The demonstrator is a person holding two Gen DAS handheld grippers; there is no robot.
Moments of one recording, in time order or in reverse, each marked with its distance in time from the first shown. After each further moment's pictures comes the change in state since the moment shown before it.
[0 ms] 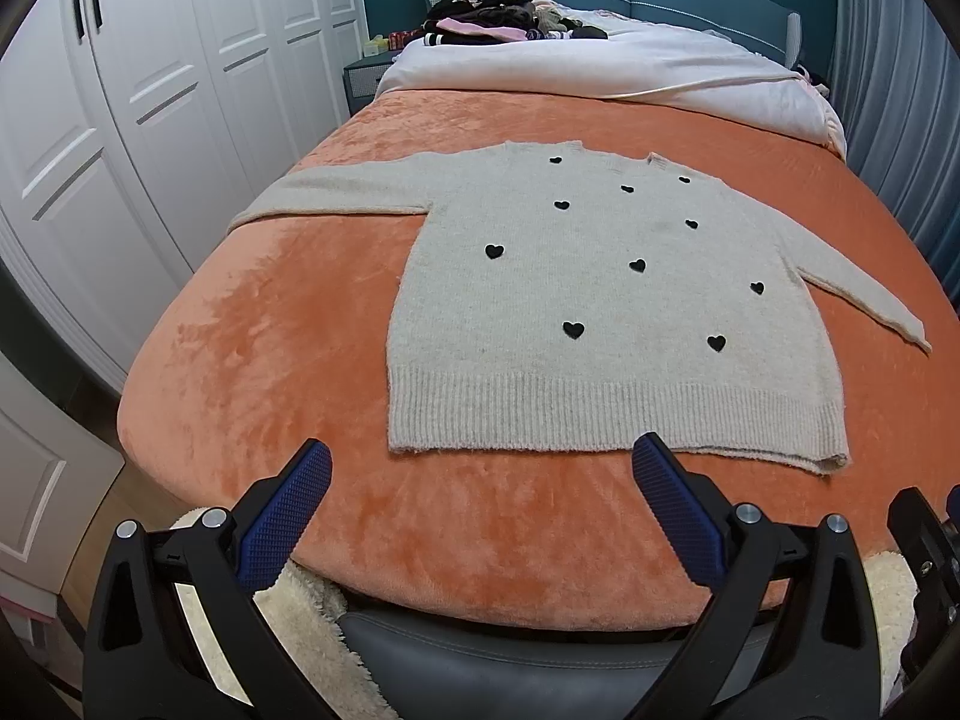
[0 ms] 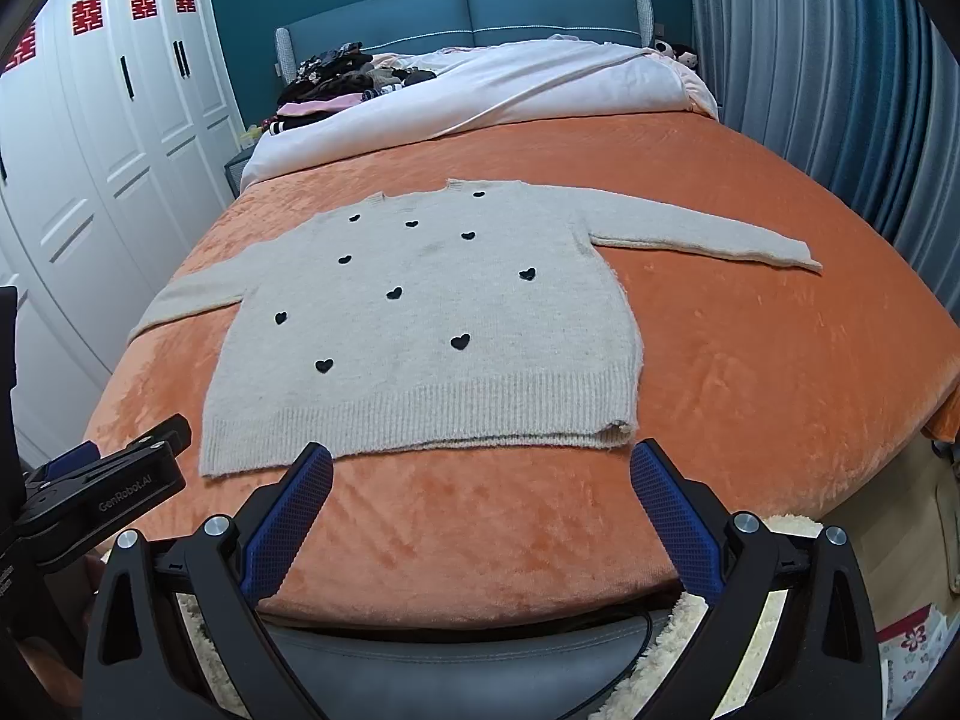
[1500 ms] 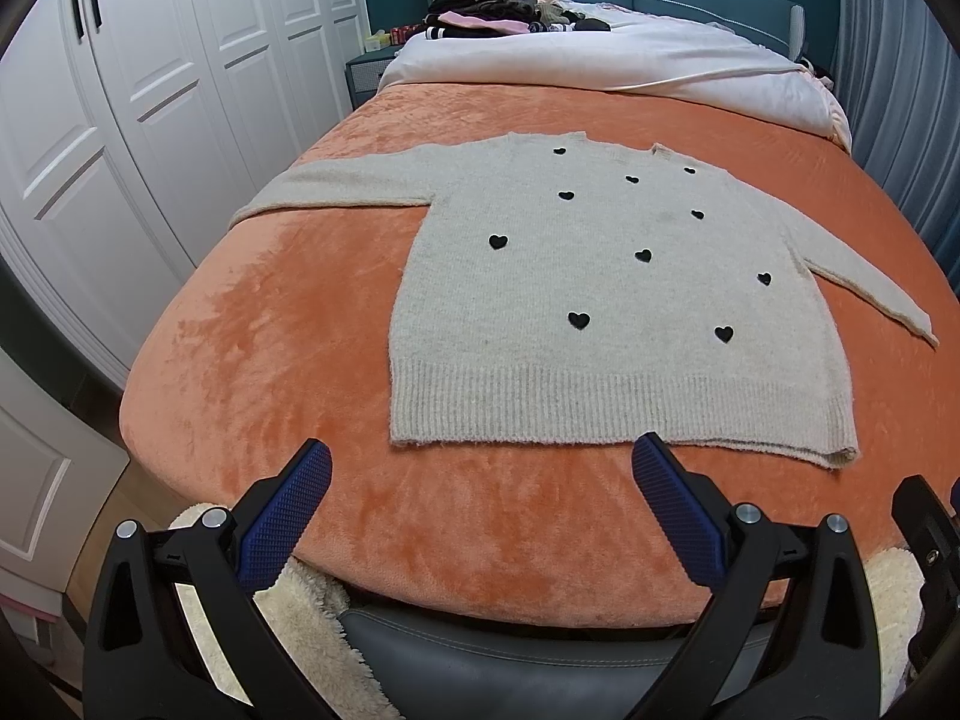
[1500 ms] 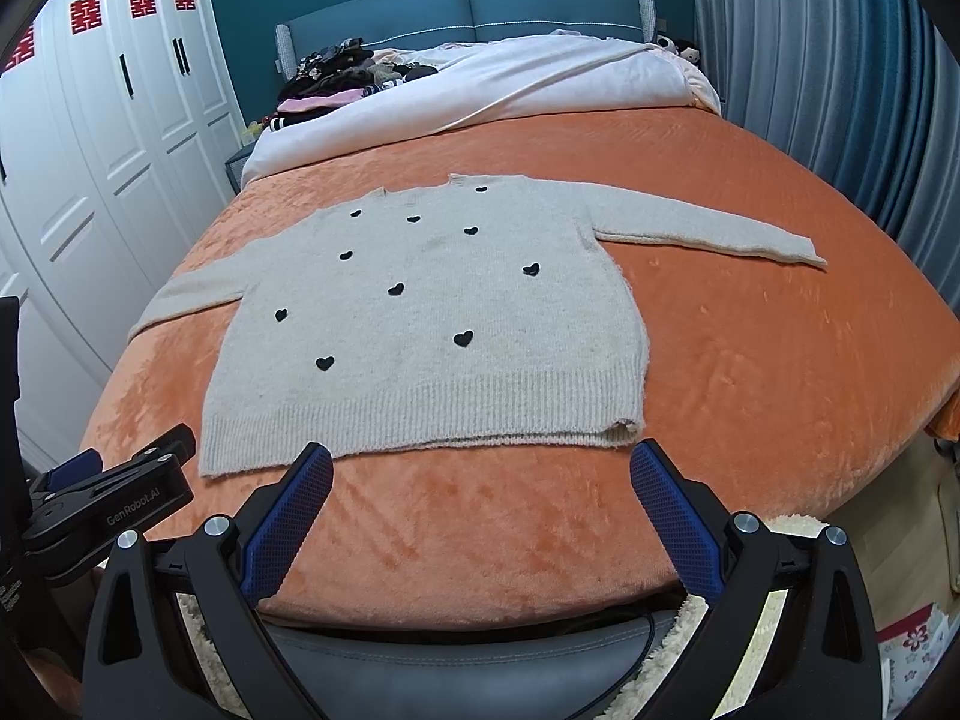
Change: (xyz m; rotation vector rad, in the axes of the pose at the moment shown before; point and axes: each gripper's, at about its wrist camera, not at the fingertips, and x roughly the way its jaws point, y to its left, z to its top) left arm 0.005 0.003 -0.003 0.000 0.009 0.005; right arm 0.006 0.002 -0.001 -0.002 0.010 0.006
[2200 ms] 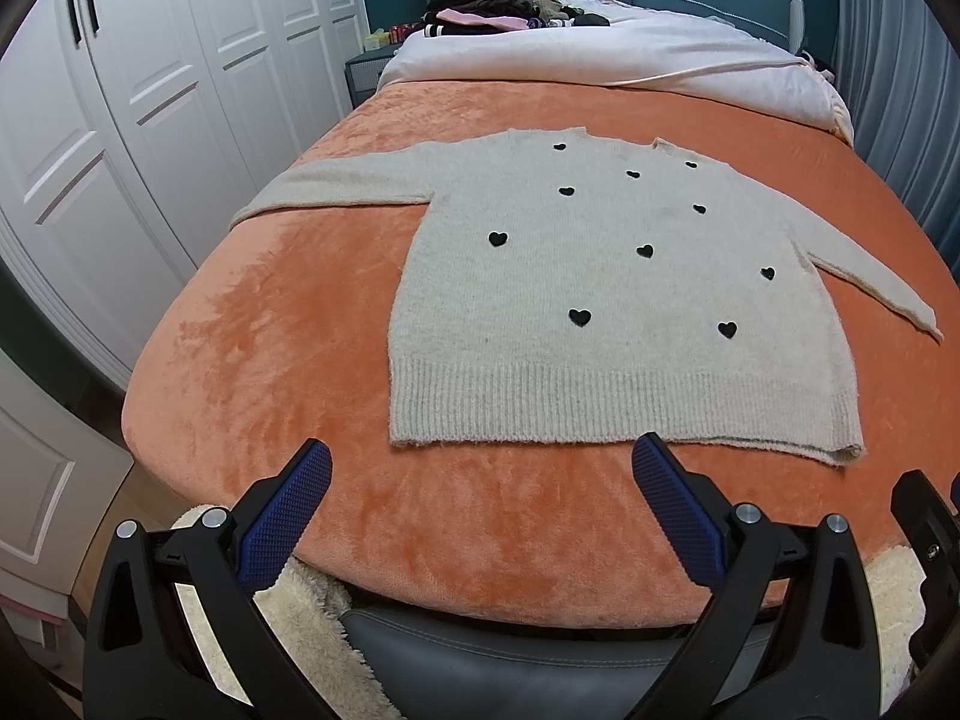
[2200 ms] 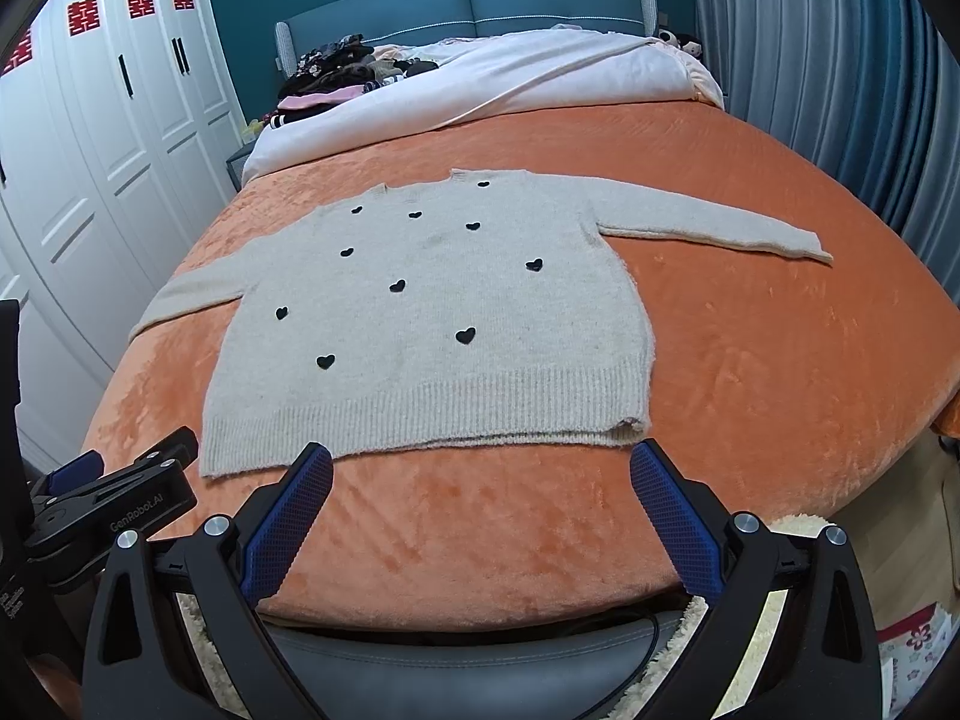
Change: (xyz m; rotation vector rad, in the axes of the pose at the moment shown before) left arm 0.002 0.004 -0.002 0.008 0.009 0.008; right arm 0.006 0.000 0.003 0.007 0.013 0.008
